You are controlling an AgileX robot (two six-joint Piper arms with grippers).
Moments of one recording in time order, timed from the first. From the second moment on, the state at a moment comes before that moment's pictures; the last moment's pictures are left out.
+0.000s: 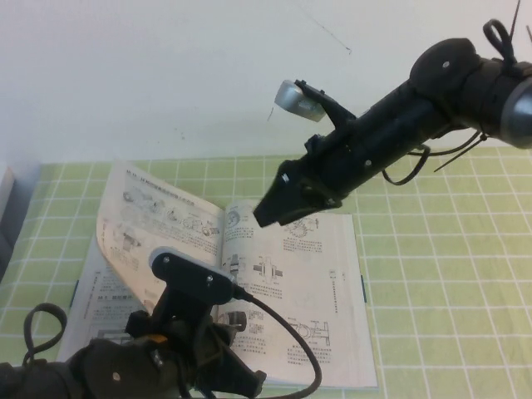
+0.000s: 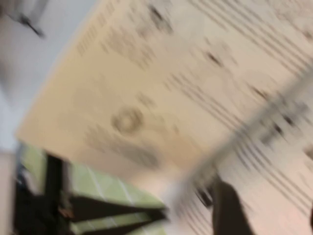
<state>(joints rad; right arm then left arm) 0.41 2.14 -1.77 0.95 1.17 -0.60 -0.75 1.43 -0.54 -1.20 -0.17 0.95</state>
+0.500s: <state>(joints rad) 0.53 2.25 -1.77 0.52 1.16 -0.54 -0.74 1.40 -0.54 -1.44 -0.33 1.08</state>
